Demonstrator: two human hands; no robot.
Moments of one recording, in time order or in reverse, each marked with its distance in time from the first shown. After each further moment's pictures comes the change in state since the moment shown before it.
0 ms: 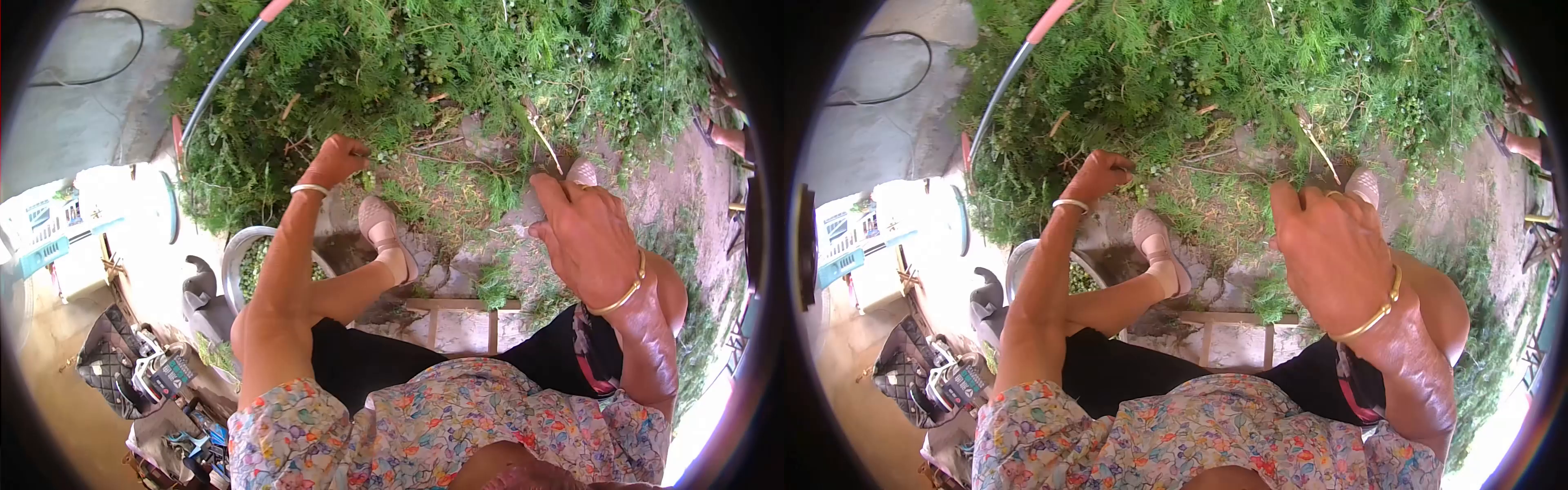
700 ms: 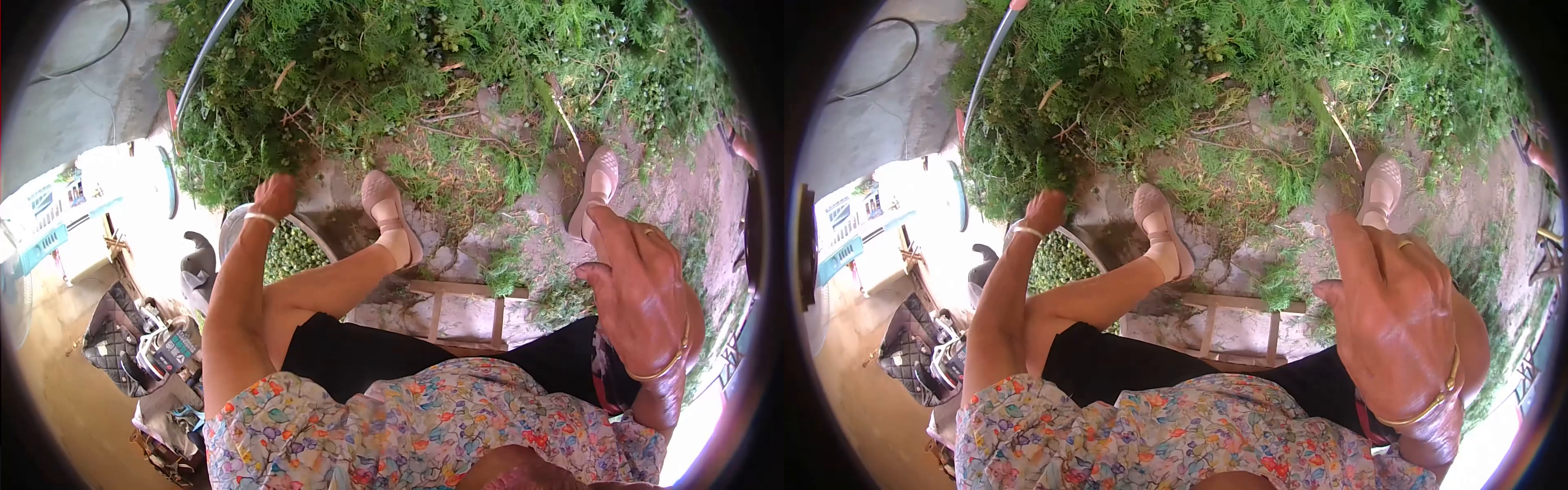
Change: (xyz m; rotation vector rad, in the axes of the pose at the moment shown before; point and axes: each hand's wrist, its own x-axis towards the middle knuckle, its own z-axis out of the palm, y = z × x) left_hand -0.096 -0.097 -0.014 0.798 -0.221 -0.479; right_hand -0.019 0.005 -0.009 0.114 -0.006 0.036
